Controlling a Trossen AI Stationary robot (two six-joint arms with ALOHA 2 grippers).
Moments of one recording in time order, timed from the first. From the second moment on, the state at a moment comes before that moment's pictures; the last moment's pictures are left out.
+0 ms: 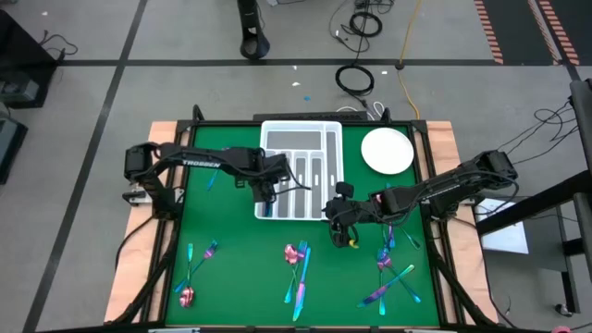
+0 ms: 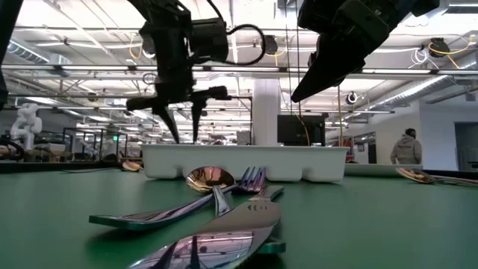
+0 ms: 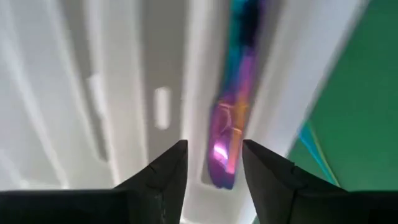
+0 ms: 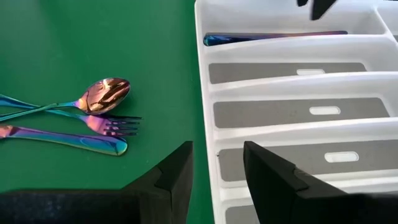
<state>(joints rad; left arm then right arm) 0.18 1.72 1.20 -0.79 -0.21 1.68 0.24 1.46 0.89 -0.22 0.29 0.22</state>
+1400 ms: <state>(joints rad) -0.19 1.14 1.00 -0.63 -0.06 -0.05 0.45 1.33 1.09 -0.84 0.23 0.78</state>
